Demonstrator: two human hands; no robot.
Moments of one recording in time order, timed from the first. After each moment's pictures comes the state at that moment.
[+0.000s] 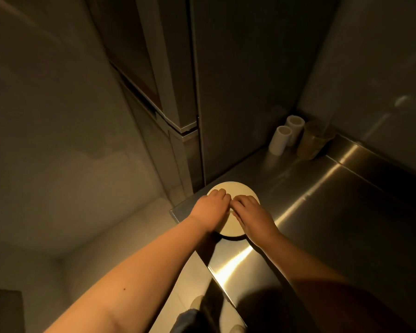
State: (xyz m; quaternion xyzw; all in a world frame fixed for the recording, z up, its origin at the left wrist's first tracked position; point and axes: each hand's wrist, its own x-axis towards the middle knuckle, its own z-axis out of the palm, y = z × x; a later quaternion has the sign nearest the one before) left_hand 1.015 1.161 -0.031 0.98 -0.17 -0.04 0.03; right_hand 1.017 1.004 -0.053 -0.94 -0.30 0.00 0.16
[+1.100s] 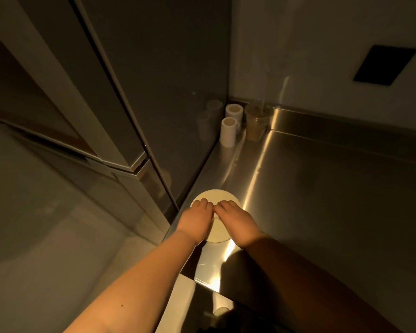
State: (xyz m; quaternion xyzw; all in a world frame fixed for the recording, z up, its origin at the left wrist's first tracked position) left_hand 1.080 1.177 -0.080 0.94 -0.32 -0.09 0.00; right_hand 1.034 1.037 -0.088 -0.98 -0.10 0.04 0.14
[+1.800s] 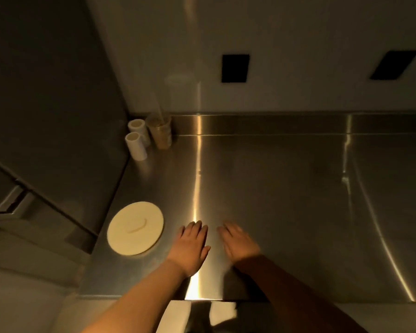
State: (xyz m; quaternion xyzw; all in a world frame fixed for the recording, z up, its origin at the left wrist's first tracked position) left_hand 0.964 1.066 -0.103 0.85 -0.51 -0.11 -0.04; right_hand 0.860 0.917 -0.129 -0.97 0.16 0.06 0.15
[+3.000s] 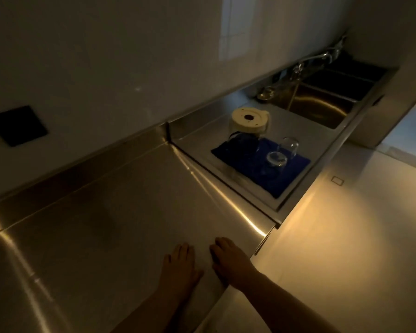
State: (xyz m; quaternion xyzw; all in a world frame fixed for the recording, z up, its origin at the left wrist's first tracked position) left_hand 0.518 0.508 -0.114 0.67 -0.72 -0.14 -0.11; right_hand 0.344 0.467 -0.096 -0.87 0.47 0.03 0.15
